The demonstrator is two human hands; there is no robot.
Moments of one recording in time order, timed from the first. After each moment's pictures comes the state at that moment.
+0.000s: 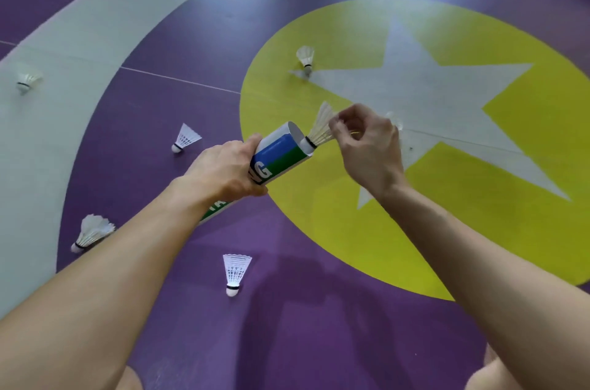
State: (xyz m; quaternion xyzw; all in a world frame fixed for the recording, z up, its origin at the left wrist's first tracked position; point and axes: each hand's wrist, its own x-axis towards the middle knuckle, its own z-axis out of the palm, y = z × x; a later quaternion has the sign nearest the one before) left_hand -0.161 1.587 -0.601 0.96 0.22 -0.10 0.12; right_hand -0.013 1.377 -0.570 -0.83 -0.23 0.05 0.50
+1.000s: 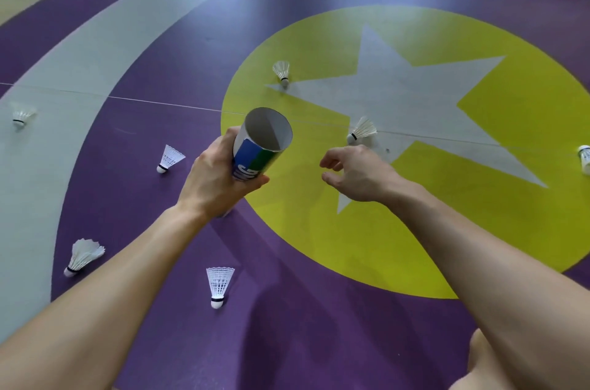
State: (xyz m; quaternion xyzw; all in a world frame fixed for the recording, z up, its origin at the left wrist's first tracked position) left_hand -0.148 1.544 -0.595 0.92 0.20 0.17 0.29; right_hand 0.040 1.317 -0.593 -0.87 -0.39 0.21 0.20
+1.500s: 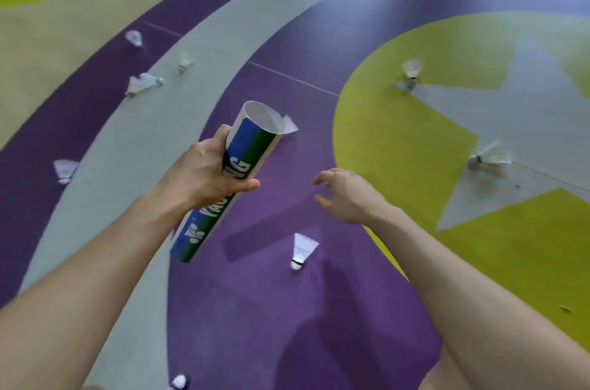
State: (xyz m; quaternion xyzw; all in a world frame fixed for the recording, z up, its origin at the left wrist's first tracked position) left_hand -0.352 1.604 -0.512 0.87 0.46 0.01 0.18; right_hand -0.108 1.462 -0.620 -0.75 -0.58 0.27 0.15
